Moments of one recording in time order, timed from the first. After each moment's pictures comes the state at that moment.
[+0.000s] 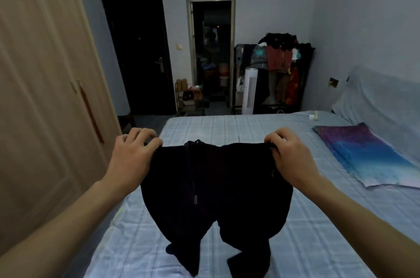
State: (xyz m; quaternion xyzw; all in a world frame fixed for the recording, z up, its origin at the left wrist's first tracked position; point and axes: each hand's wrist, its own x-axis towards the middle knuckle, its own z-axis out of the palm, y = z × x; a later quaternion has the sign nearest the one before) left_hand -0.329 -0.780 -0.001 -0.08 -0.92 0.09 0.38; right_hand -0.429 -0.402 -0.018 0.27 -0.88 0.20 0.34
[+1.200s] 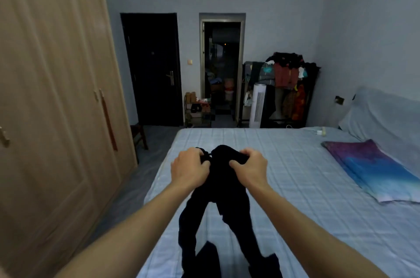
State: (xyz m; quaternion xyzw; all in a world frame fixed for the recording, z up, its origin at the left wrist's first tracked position) left_hand -0.313 -0.767 0.004 0.11 -0.94 -0.24 0.19; right_hand -0.358 -0.603 -0.013 0.05 -0.84 0.52 0.14
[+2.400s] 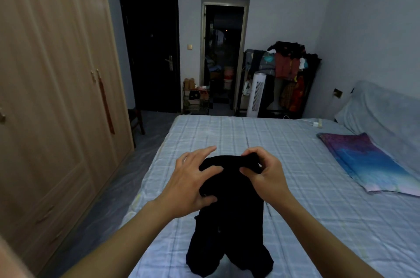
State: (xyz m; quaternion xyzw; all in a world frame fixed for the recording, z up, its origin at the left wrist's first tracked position) left_hand -0.250 -0.785 -0.058 -0.24 -0.92 -0.12 0.29; right_hand -0.295 -0.559 -0.027 0.27 -0.76 0.58 0.14
